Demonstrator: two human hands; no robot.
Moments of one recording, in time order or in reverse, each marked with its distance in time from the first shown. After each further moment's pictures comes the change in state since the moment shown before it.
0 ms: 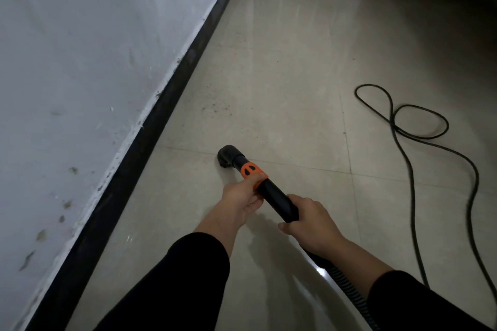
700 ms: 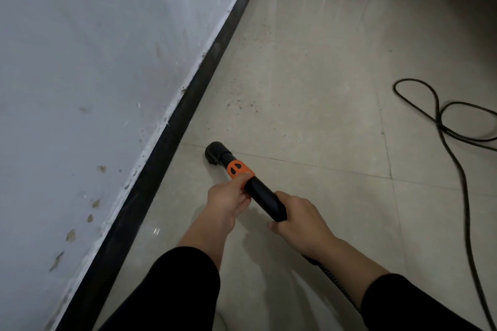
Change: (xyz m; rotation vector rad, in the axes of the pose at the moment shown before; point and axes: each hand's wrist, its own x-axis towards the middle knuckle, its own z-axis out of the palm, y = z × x) left_hand 0.018 0.025 -0.071 -0.082 0.148 0.074; right_hand 0.039 -0.051 0.047 -0.041 -0.051 -0.140
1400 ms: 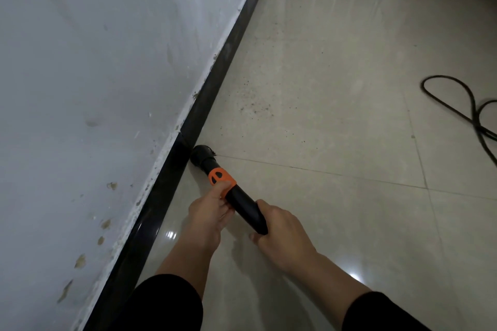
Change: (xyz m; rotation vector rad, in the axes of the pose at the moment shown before) left_hand 0.030 0.023 -0.056 -0.101 0.068 0.055; right_hand 0.039 -0.044 0.052 -0.014 -0.009 -0.093
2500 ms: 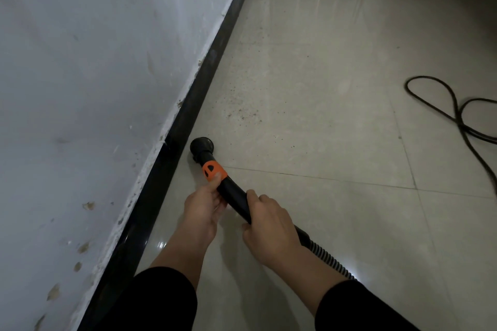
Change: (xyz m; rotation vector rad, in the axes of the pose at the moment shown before) left_hand 0.031 0.013 0.023 -0.023 -0.103 0.016; right_hand 0.023 -0.015 -0.012 -0.156 0.113 0.038
